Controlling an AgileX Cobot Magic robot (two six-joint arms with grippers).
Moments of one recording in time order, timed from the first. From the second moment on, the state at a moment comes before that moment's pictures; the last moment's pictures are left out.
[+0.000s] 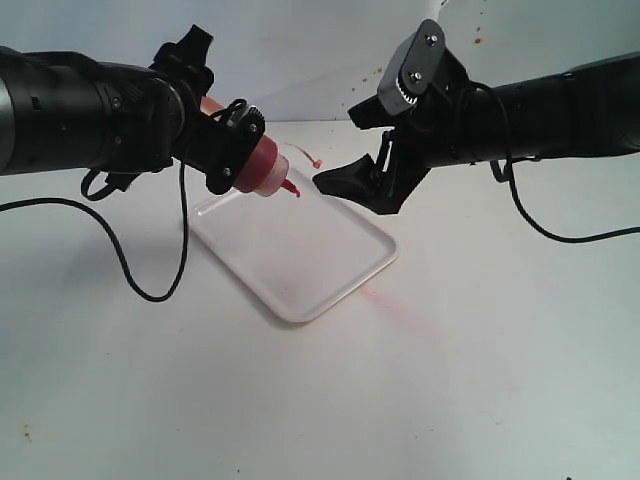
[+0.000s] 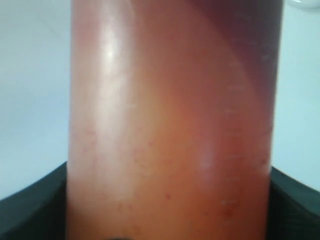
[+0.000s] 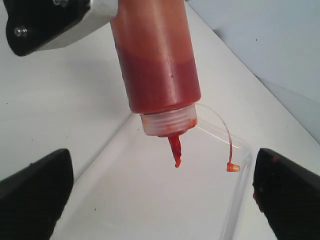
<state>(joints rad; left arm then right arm) -0.55 1.85 -1.25 1.36 0.66 0.49 0.26 1.83 -1.18 1.50 0.72 -2.13</state>
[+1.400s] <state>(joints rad) -0.55 1.85 -1.25 1.36 0.70 0.54 0.26 1.85 -1.18 1.41 0.54 -2.13</state>
